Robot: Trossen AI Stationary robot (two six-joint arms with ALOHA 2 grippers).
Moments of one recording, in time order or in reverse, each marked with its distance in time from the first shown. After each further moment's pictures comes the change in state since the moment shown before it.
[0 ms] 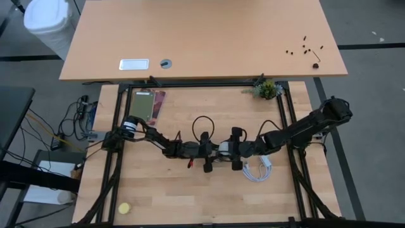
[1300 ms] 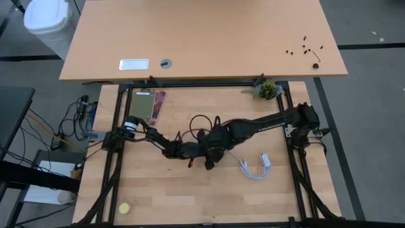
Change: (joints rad) left arm 0.002 0.002 -0.003 0.012 -0.141 -0.128; right arm -0.146 0.430 0.960 -1.262 -0.287 0.937
